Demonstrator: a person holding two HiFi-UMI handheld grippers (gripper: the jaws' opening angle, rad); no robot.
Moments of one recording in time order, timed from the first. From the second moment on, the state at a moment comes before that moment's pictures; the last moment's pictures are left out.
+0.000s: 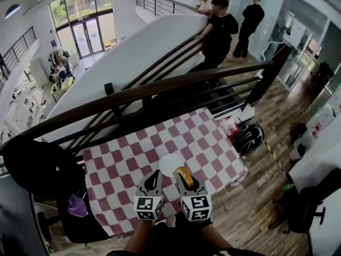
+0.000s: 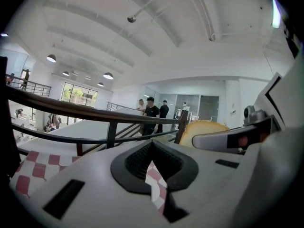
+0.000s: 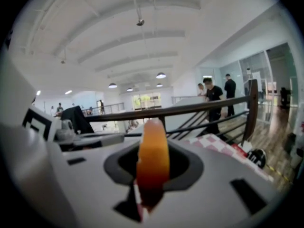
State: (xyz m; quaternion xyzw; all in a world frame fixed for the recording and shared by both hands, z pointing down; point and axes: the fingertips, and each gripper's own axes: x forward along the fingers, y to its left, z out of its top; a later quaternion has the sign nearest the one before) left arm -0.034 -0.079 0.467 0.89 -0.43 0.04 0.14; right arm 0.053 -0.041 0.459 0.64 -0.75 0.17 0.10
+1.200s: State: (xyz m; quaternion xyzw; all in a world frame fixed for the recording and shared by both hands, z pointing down) left arm -0.058 -0.116 0.643 0.80 -0.51 0.17 0.27; right arm 0.058 -0.180 0.693 0.50 -0.70 0.51 0.00
